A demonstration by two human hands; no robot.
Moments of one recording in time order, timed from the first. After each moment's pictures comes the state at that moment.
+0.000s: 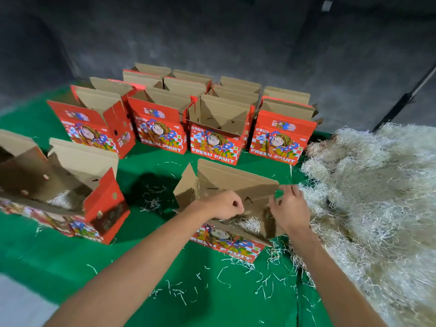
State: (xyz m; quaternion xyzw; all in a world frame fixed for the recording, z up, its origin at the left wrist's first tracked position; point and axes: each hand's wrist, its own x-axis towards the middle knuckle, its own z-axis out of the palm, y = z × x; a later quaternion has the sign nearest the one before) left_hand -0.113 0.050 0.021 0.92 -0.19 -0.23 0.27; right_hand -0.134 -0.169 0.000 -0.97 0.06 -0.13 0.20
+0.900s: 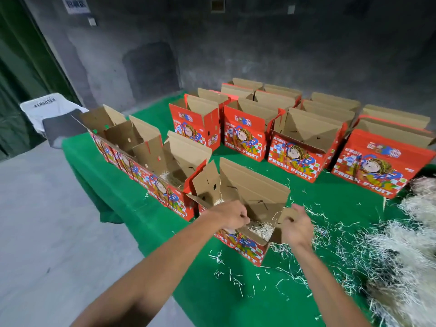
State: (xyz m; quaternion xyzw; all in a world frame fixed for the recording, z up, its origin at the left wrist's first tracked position) left_hand -0.215 0.195 0.025 0.95 0.02 -0.19 0.24; right_hand -0.166 -0.011 -0.031 -0.87 0.07 0.00 0.48
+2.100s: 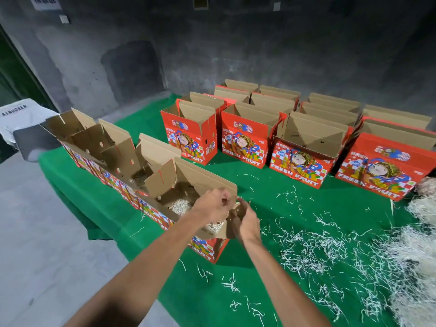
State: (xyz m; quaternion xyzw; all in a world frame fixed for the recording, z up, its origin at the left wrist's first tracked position) left_hand -0.158 0.314 0.030 0.95 0.05 -0.03 0.29; right_hand -0.143 0.182 -0.040 -0.82 -0.02 0.10 0.56
